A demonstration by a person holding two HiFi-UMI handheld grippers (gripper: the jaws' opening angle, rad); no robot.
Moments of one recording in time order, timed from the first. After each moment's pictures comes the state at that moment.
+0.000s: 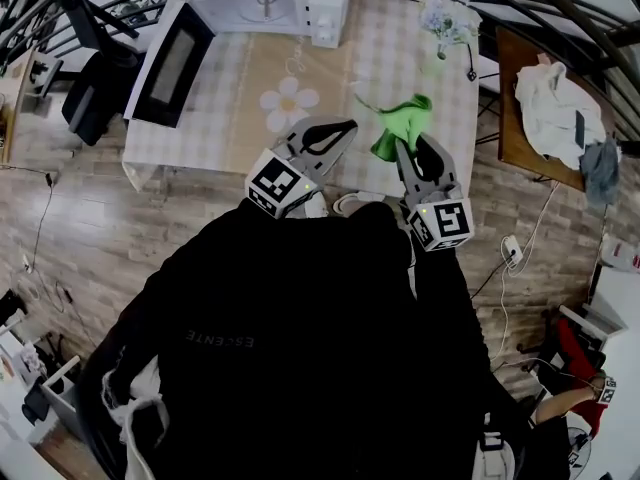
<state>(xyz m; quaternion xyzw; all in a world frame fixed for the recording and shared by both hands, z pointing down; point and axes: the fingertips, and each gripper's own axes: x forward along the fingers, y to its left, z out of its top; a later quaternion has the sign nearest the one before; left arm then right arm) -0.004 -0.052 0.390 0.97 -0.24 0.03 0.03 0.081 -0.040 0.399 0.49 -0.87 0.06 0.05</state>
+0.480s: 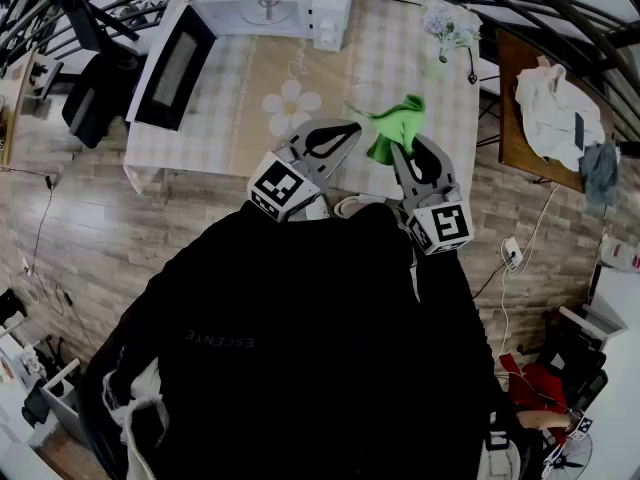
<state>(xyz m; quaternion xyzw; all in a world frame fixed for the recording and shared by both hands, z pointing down) -0.007 -0.050 0.382 0.97 -0.24 0.02 0.03 0.060 -0.038 0.387 0.47 -0.88 0.03 0.06</state>
